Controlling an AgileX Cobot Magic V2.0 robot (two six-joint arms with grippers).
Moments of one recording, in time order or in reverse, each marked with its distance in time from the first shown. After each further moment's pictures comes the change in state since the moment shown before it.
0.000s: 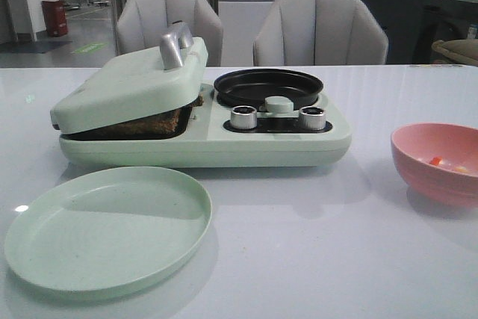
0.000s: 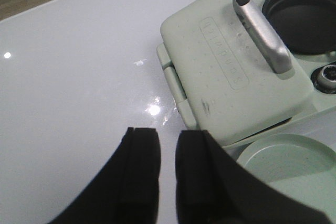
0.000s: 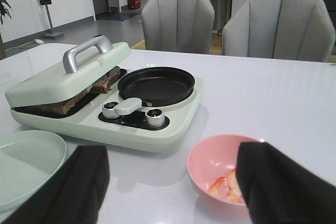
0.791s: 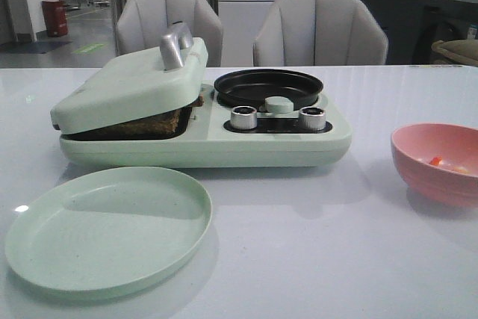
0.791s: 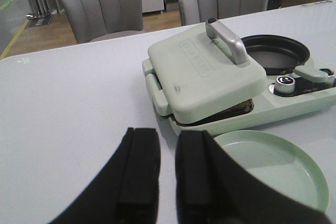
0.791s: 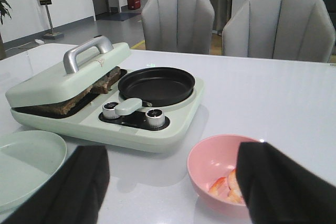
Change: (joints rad) left arm 0.000 -0.935 0.867 -0.104 -0.348 -0.033; right arm 0.000 0.000 0.000 0.000 -0.002 0.000
